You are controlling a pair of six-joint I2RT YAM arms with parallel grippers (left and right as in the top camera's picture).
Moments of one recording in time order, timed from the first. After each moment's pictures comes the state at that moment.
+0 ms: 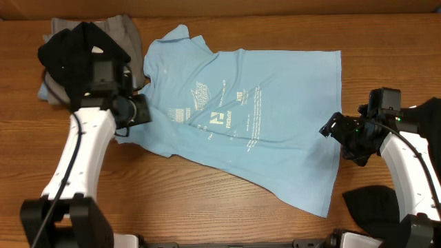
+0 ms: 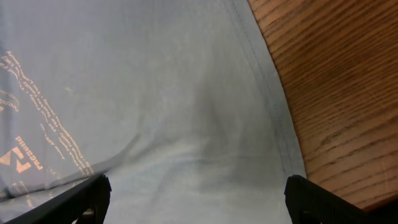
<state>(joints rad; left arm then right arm) 0.02 1.59 1.21 -0.85 0.06 -0.22 -0.20 1.42 0.97 -0.91 -0.24 0.47</state>
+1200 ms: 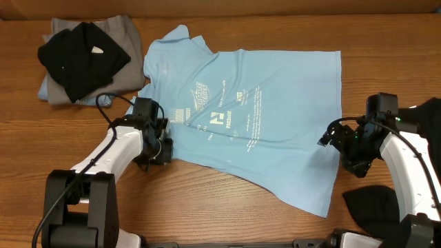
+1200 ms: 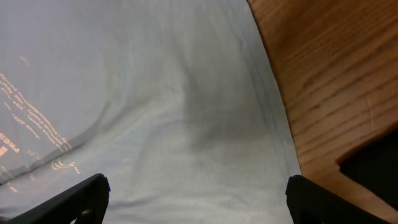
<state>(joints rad) -0.11 1.66 0.87 -0.72 0.10 -0.06 -0.20 1.42 0.97 -1.05 -0.24 0.51</state>
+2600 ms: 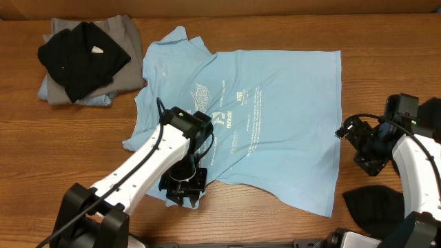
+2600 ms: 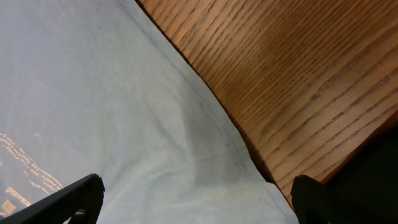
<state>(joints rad) -0.54 1.61 1.14 -1.52 0.26 -0.42 -0.33 1.42 0.97 -0.96 -0.18 0.57</state>
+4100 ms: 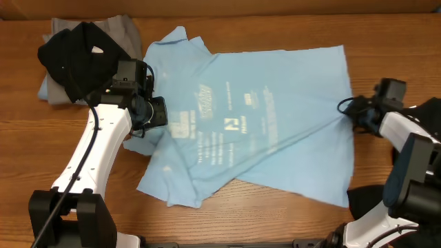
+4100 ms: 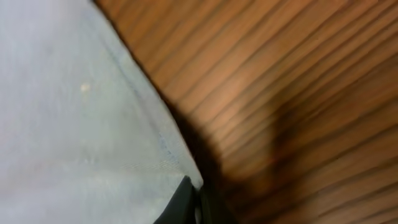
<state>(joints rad) -0.09 1.61 1.23 -0.87 0.08 -0.26 -0.35 1.86 1.01 -0.20 -0.10 0.41</state>
